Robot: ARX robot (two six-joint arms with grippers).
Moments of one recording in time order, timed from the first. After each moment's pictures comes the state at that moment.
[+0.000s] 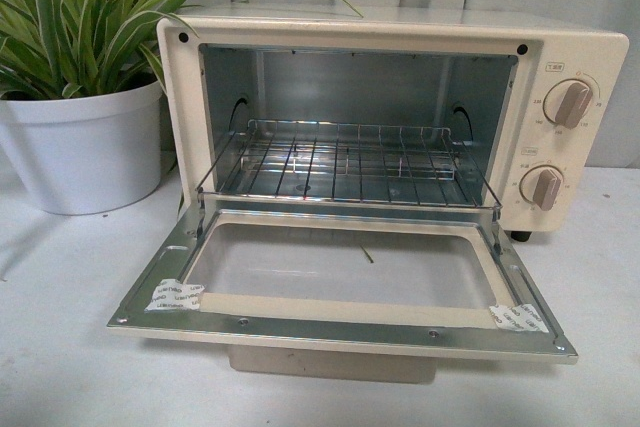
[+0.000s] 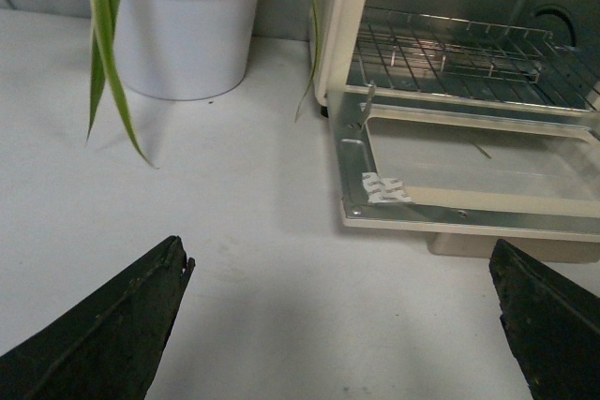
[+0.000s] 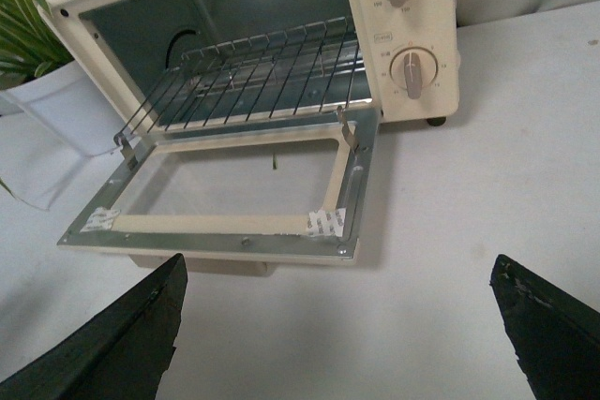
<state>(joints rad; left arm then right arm) -0.64 0.29 0.11 0.03 -0.57 -0.19 0.30 0.35 0.20 -0.03 -0.01 0.30</state>
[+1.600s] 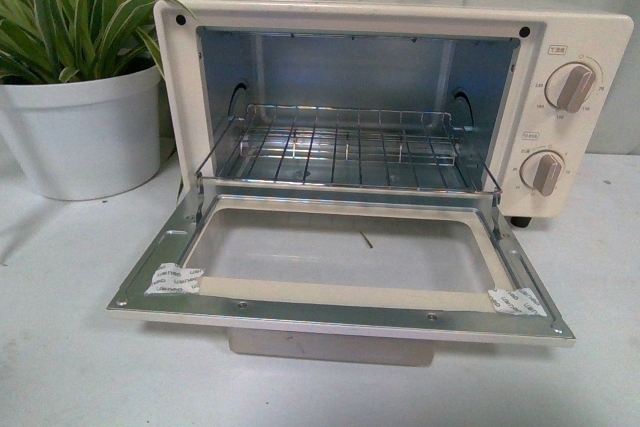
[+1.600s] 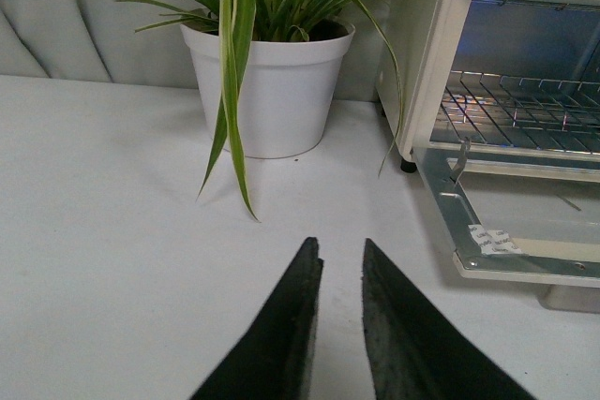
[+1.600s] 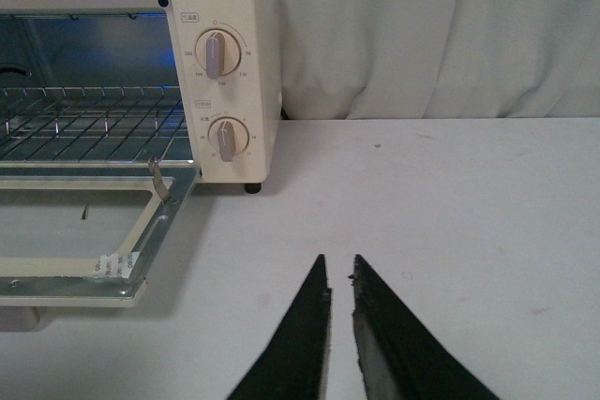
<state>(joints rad) 0.00 0.00 0.01 0.00 0.00 -0.01 0.00 0.00 0.01 0.00 0.00 0.00</state>
